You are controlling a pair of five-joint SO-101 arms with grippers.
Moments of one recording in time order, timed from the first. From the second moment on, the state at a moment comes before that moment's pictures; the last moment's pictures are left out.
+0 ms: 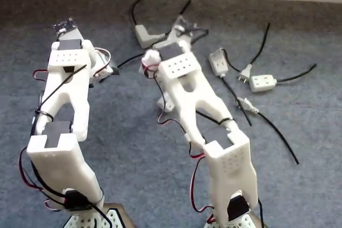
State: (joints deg) left arm -11.2 20.9 -5.8 70.5 27.3; right arm -32.2 31.0 -32.7 76.3 -44.5
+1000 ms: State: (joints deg) left arm -11.1 20.9 -5.8 69.2 27.3; right arm 7.6 30.2 -23.6 95.1 57.9
